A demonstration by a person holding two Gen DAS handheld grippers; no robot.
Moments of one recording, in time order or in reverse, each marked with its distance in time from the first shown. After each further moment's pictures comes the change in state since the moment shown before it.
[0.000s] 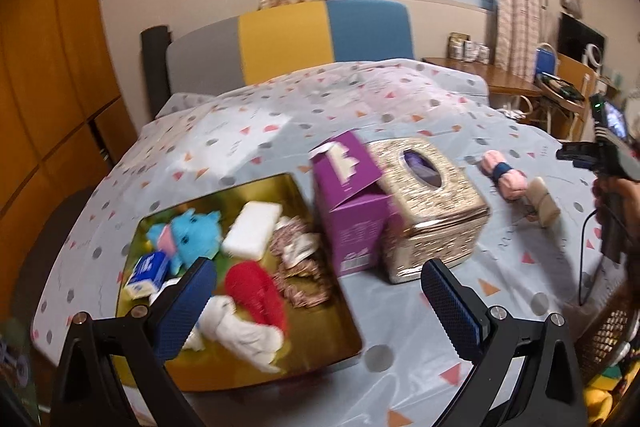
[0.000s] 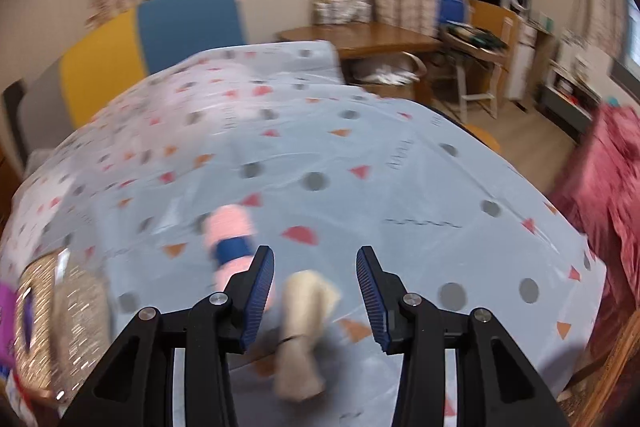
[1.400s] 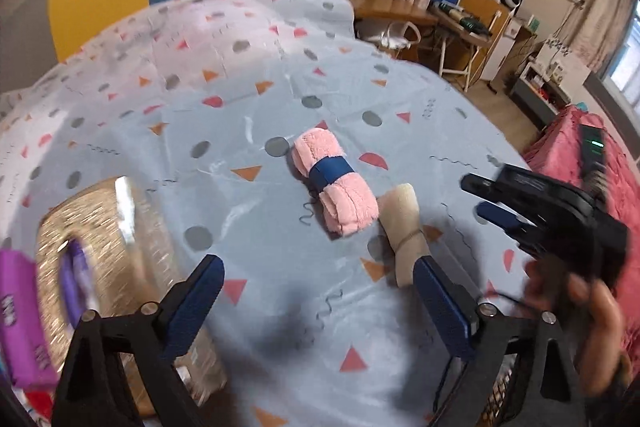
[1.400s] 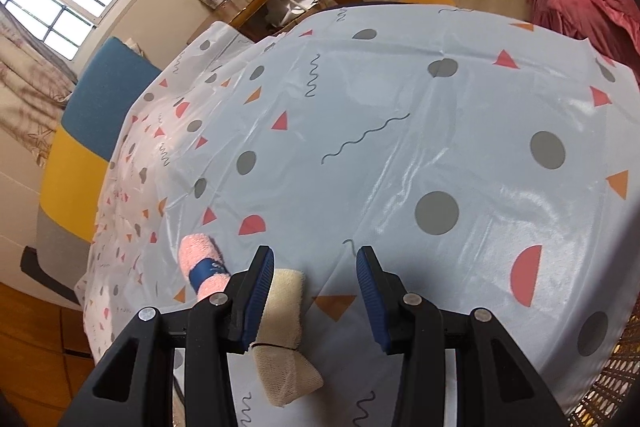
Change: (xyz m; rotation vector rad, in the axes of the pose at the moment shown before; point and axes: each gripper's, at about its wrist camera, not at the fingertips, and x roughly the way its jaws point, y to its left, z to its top) left arm 0.167 -0.245 0.111 0.124 0.333 -0.430; right arm 0.032 -0.092 -0.021 0.561 0.199 0.174
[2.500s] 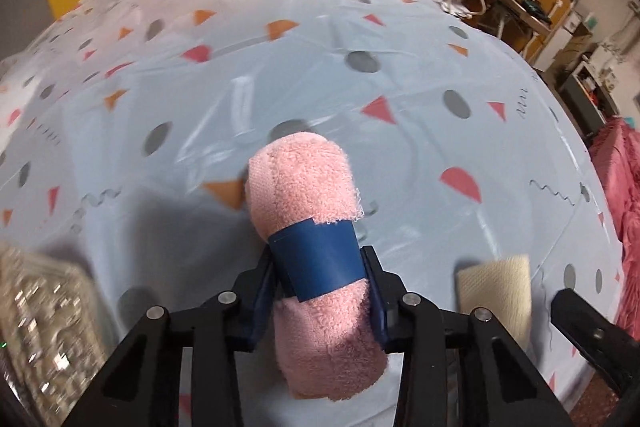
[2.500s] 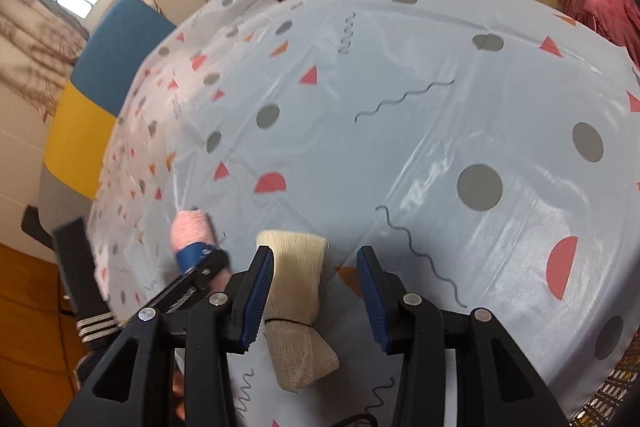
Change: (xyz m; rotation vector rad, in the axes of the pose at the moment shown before) left arm 0.124 0.021 0.039 -0.108 0.140 0.119; right arm 0.023 0.019 -0.011 -0.100 0.132 0.010
